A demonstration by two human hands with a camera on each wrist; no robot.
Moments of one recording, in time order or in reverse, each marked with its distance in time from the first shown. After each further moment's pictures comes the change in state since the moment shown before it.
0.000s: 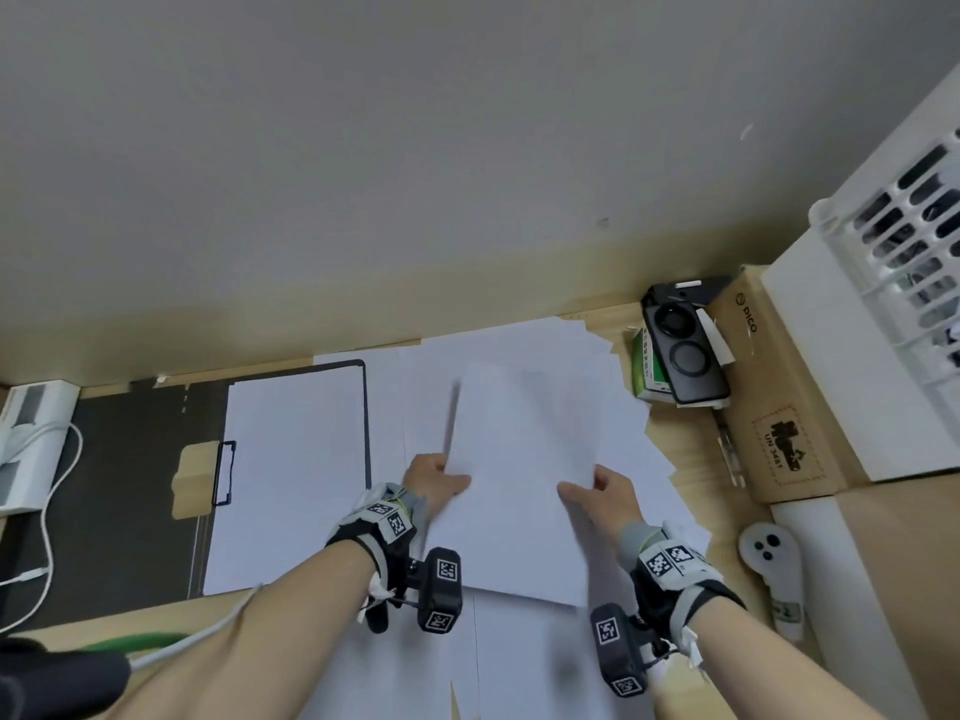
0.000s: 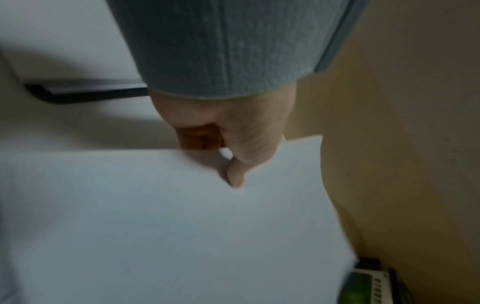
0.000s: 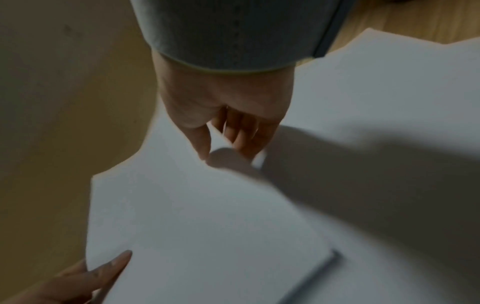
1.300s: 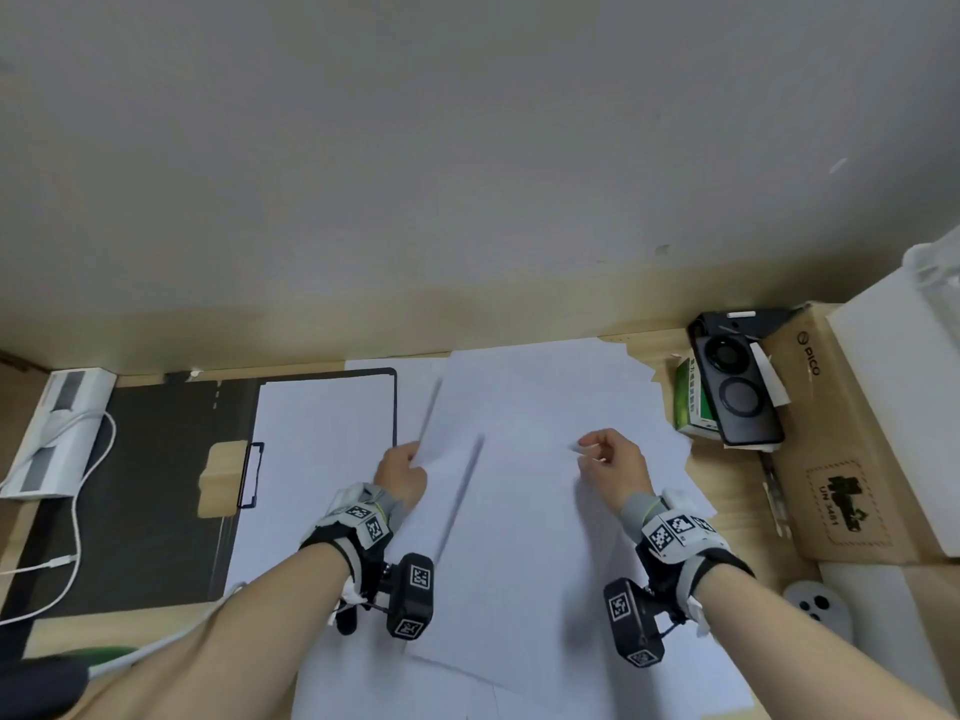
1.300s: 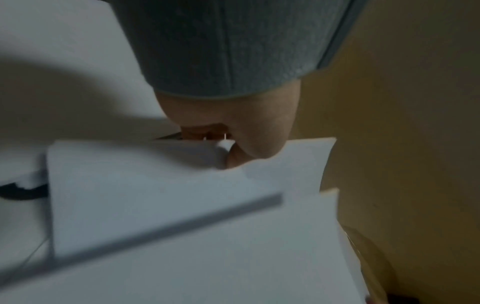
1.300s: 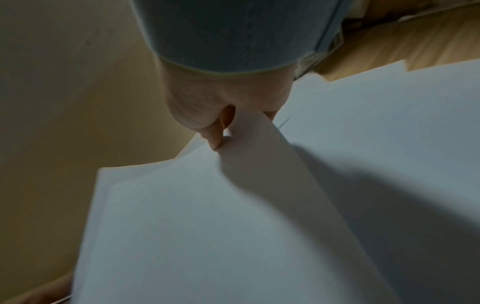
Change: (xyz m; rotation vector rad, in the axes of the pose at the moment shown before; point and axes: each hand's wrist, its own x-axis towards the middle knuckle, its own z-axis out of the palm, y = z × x) left_hand 0.026 -0.009 -0.065 0.063 0.253 0.071; right_hand 0.058 -0.050 0.032 -0.328 0.008 -0.273
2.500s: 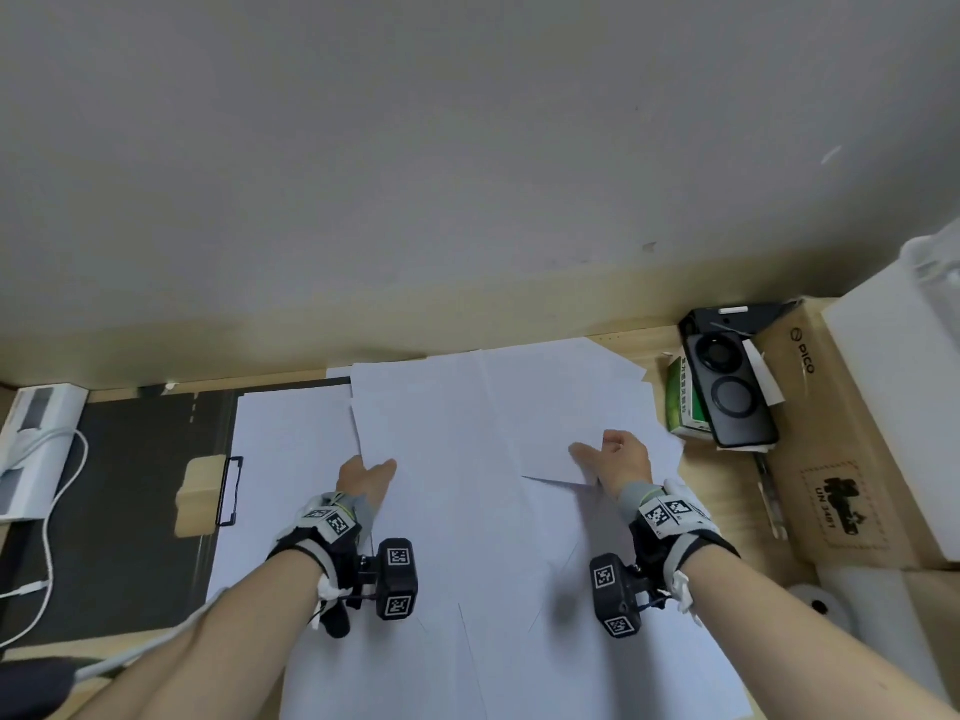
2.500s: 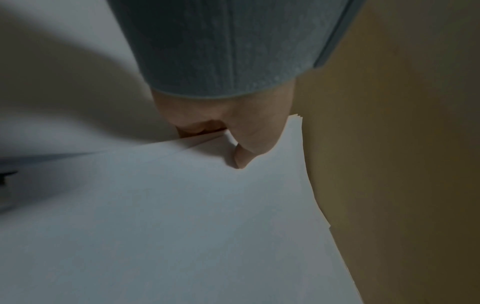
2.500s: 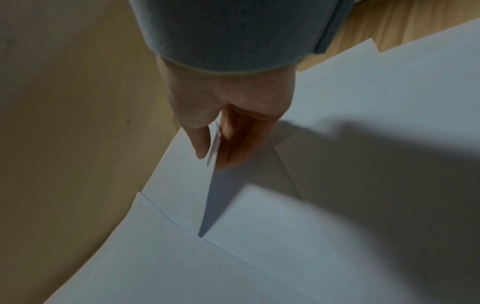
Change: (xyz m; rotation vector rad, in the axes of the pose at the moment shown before) left_hand 0.034 -0.020 -0.005 -0.274 0.138 -0.399; right_hand 0.035 0.004 -0.006 0.104 0.113 0.292
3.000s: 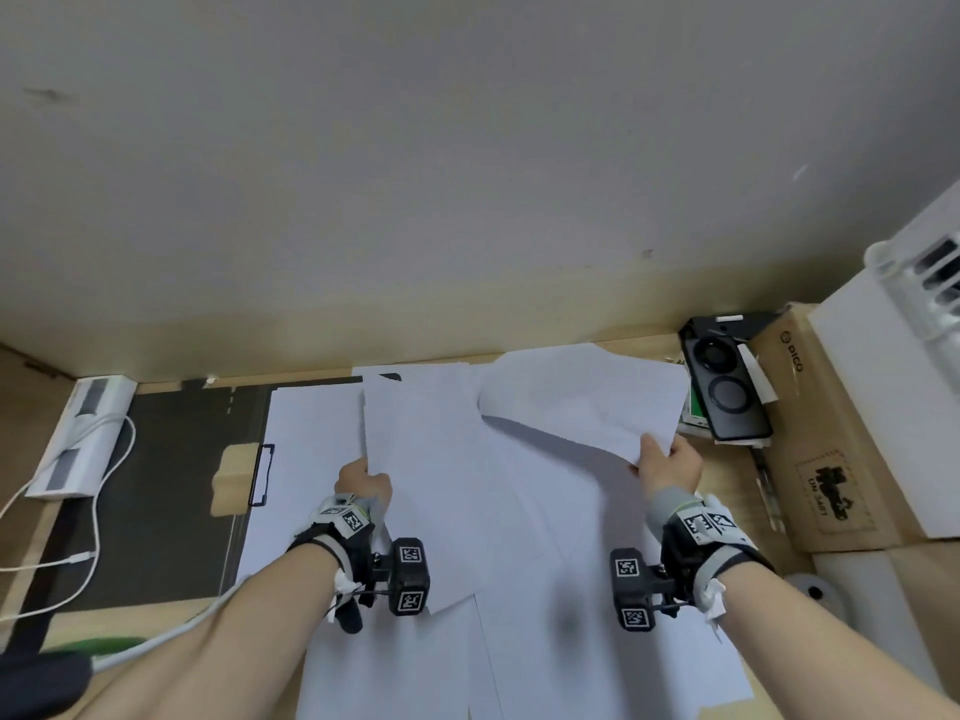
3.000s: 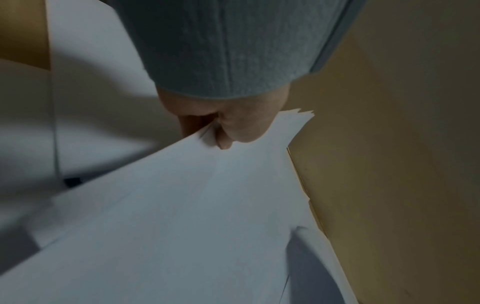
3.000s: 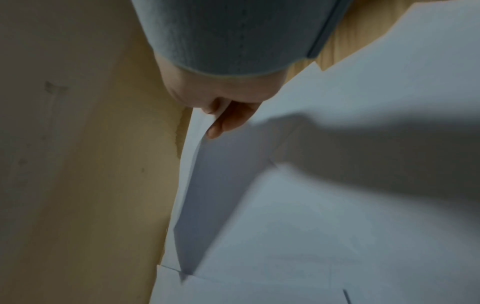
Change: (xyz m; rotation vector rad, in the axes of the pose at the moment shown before) left_hand 0.012 -0.028 -0.026 0.228 0.168 0.108; right_hand -0.029 0.015 -0.030 0.386 0.323 -0.088
